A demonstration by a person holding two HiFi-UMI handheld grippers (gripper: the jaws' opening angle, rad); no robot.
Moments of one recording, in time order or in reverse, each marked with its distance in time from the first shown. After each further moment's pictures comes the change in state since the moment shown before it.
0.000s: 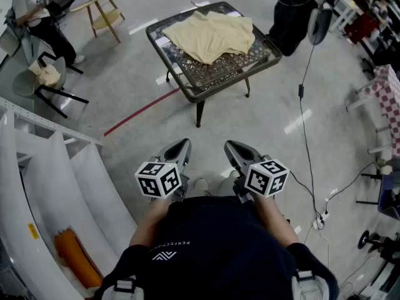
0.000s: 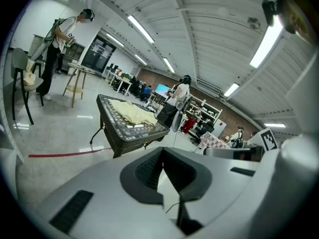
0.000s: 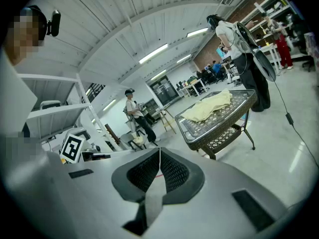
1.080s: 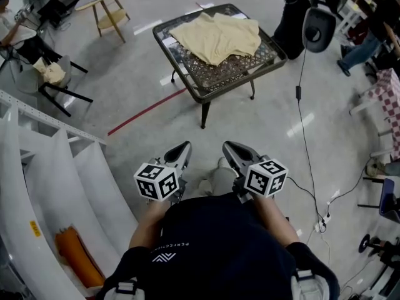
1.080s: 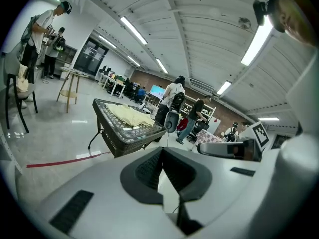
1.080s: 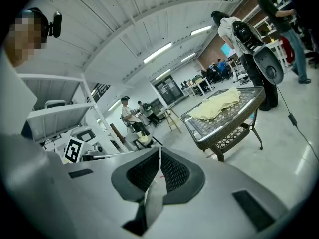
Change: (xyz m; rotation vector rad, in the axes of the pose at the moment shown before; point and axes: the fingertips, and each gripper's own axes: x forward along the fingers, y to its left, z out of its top) left arm -0.021 0.013 0.002 0.069 -0.011 -0.053; right arm 0.022 0.024 -0.007 -0.014 0.003 0.062
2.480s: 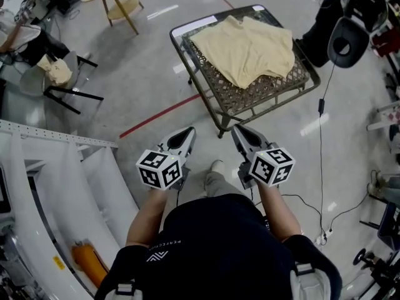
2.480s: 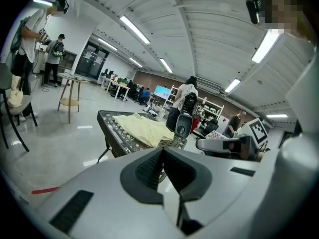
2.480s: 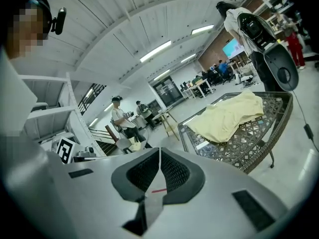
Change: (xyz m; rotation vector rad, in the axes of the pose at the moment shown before) left arm 0.099 0.148 0.126 0.034 0.002 0.063; right arm 0.183 -0.075 0.121 -0.018 -0.013 -0.015
